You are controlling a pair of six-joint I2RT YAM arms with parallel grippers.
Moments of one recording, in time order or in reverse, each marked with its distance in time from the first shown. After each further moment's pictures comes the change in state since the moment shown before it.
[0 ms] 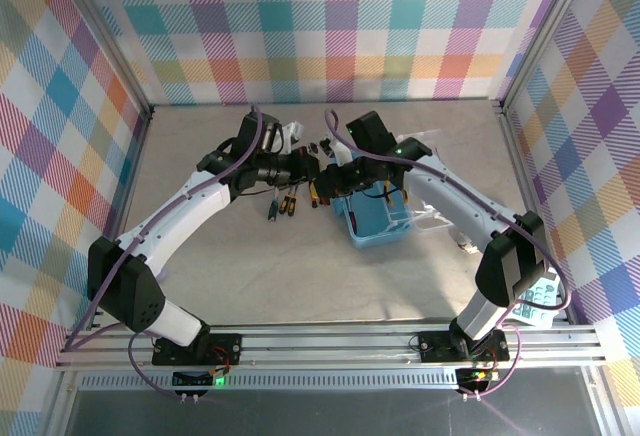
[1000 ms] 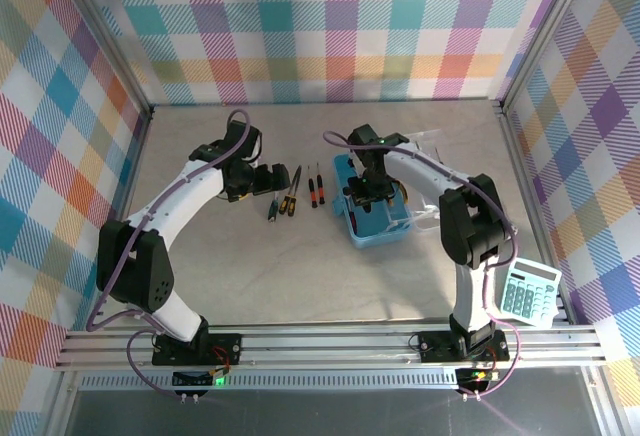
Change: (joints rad) left arm 0.179 0.103 -0.033 -0.295 -0.388 0.204; right arm -0.132 0.325 0.064 -0.236 0.531 -0.120
